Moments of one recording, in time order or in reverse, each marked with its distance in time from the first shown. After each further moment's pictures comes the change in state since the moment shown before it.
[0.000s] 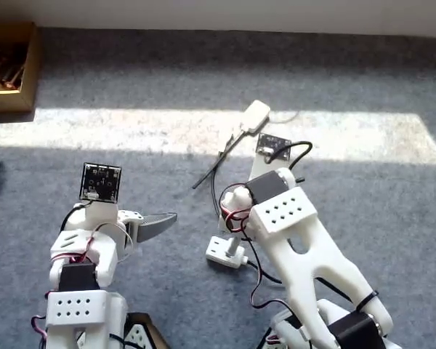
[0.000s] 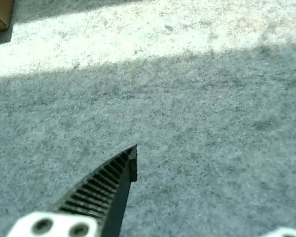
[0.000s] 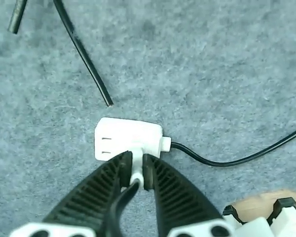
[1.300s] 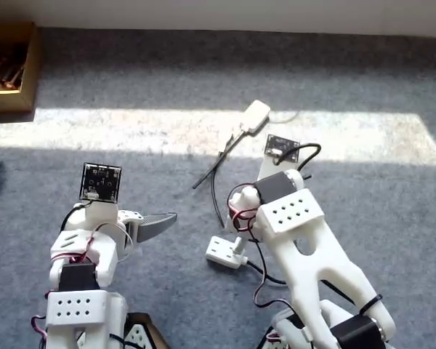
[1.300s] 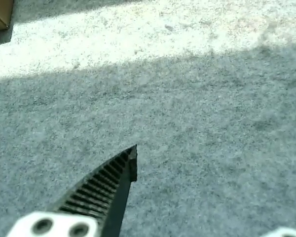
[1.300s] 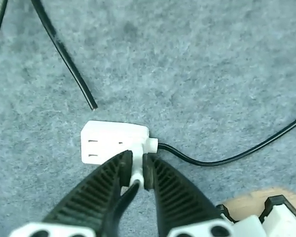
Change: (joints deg) left arm 0.0 0.0 0.0 0.0 0.0; right arm 2.7 -0.5 1.8 0.7 1.6
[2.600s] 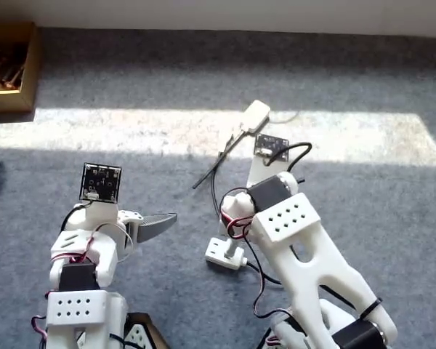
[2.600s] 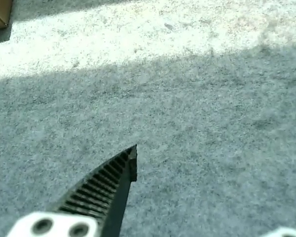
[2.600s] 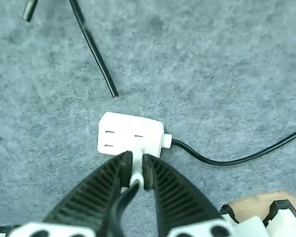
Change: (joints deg) left arm 0.0 0.0 0.2 0.0 0.0; right arm -4.0 -2.8 -1.2 0.4 0.0
